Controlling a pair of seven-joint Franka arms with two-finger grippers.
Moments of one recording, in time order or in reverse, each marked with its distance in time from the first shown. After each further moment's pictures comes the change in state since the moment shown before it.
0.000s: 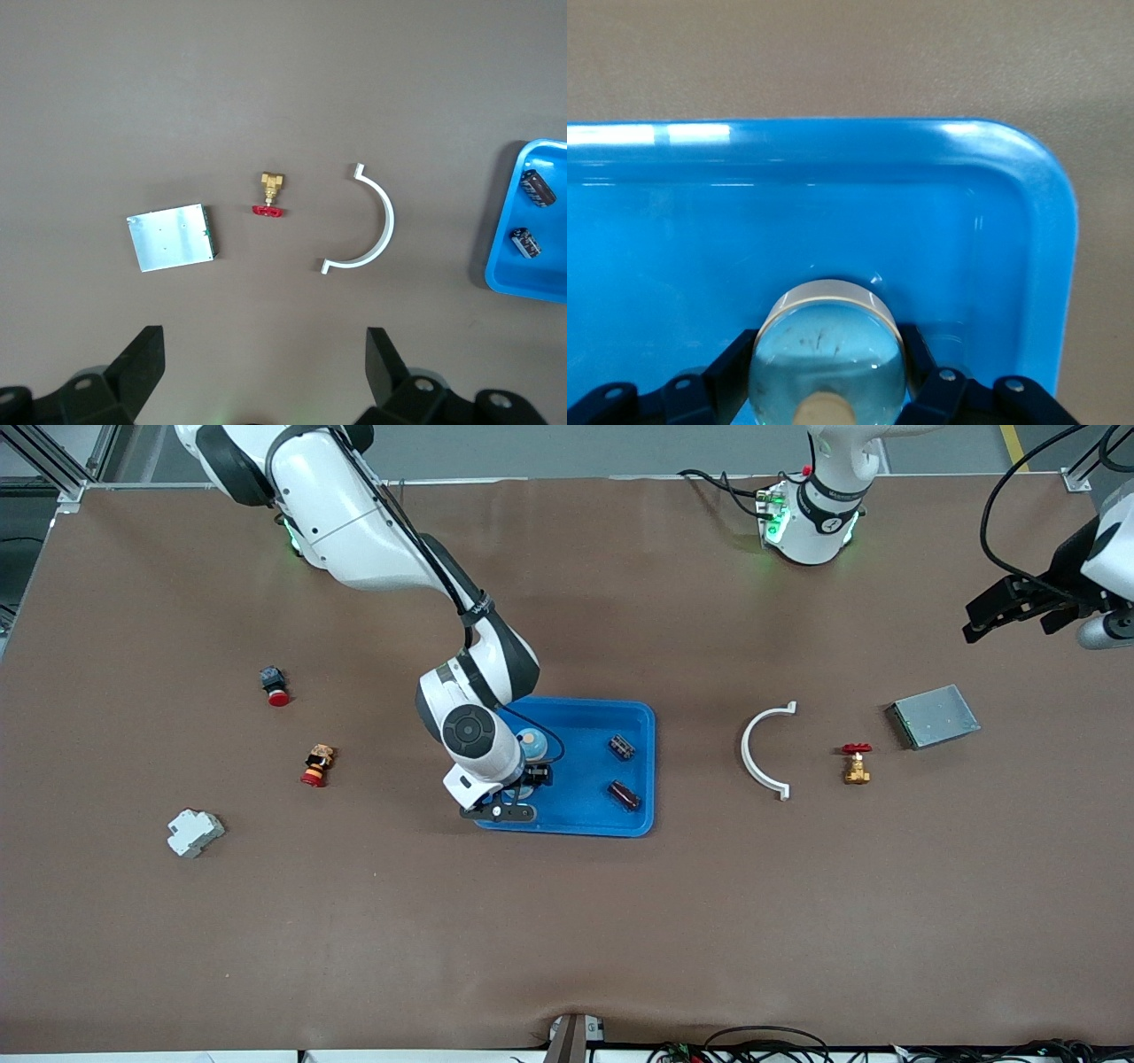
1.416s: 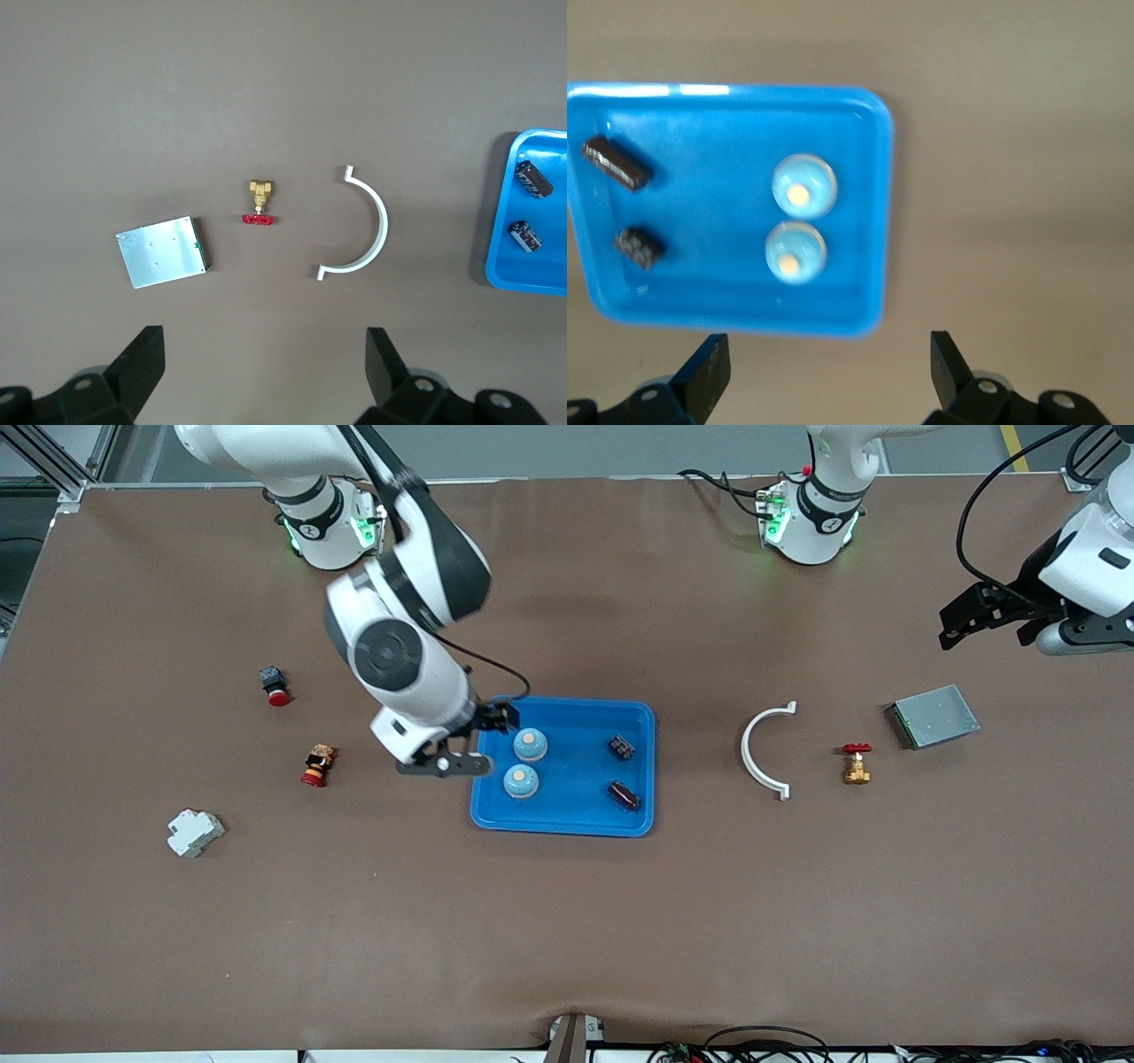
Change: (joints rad) left arm 0.000 -0.015 -0.024 -0.055 0.000 0.057 0.030; right arm -0.052 -0.449 -0.026 -0.063 0.000 -0.486 -0.048
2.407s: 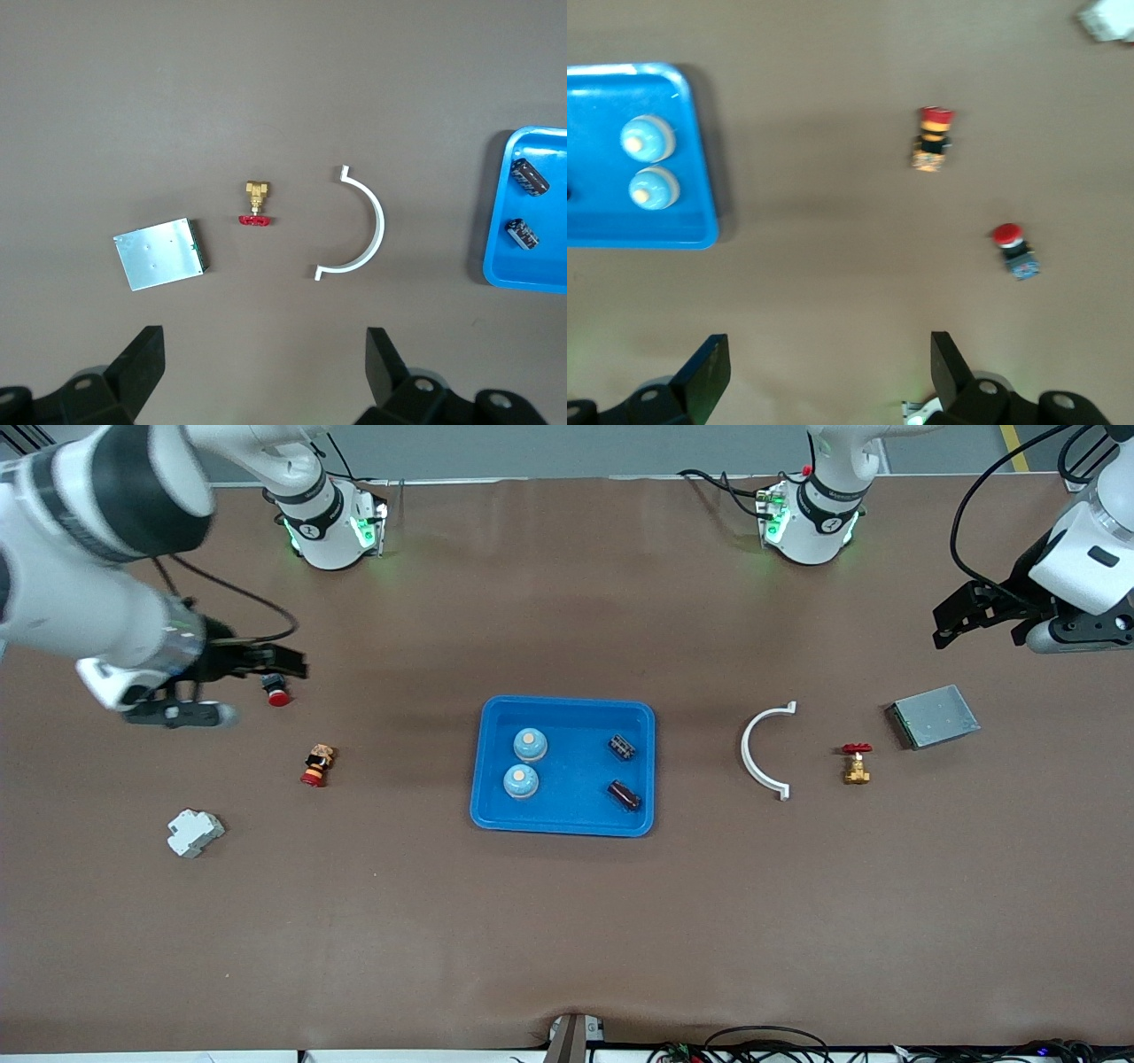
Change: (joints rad) left arm 0.000 -0.006 -0.013 -0.002 0.000 0.003 0.000; right arm -0.509 -0.320 0.052 -0.193 -0.002 -0.249 -0.352
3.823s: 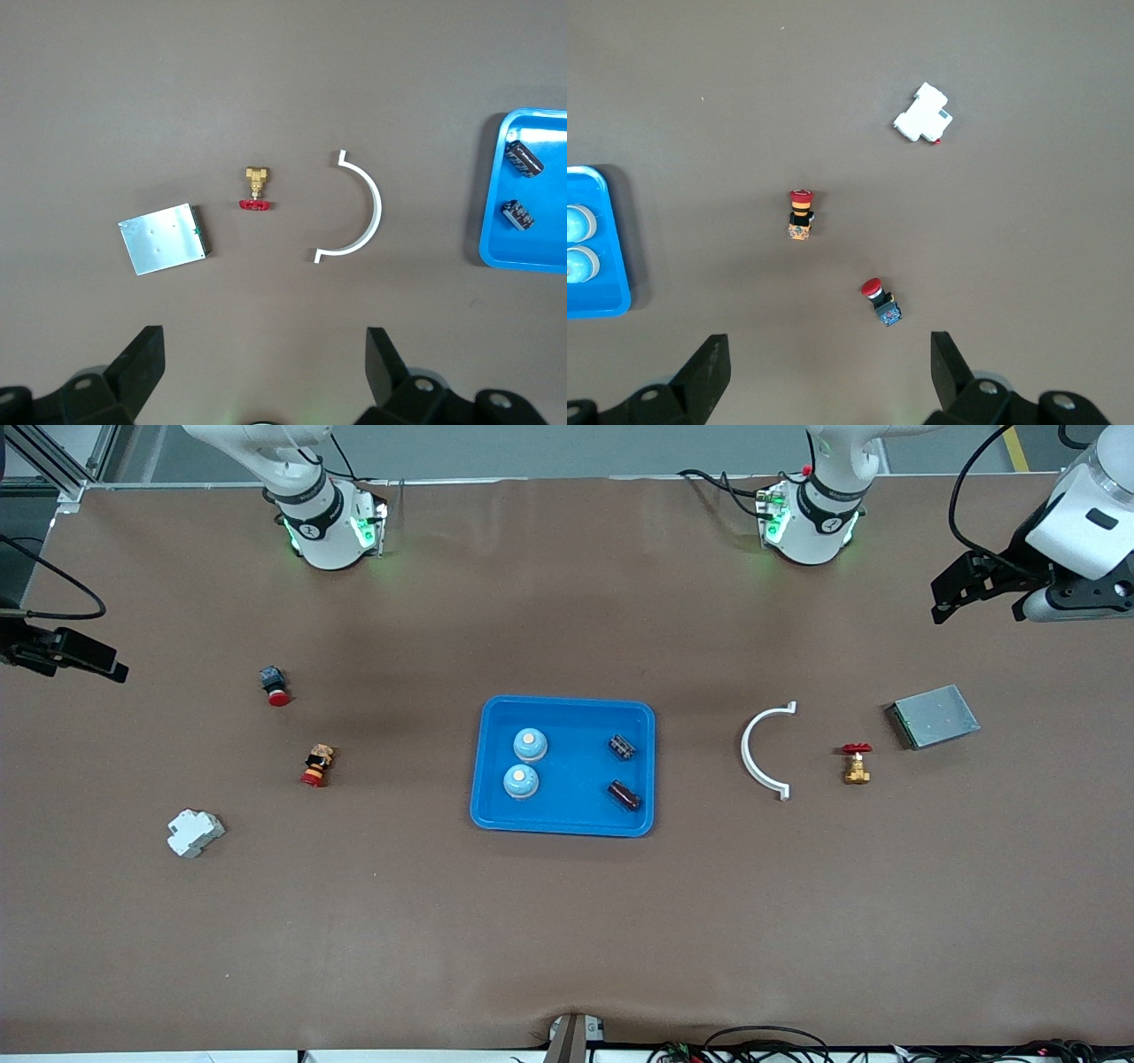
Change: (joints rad) left arm 0.000 -0.052 -0.015 -0.009 0.000 -0.050 0.000; right arm -0.120 -0.040 -0.072 0.139 -0.133 -0.011 -0.158
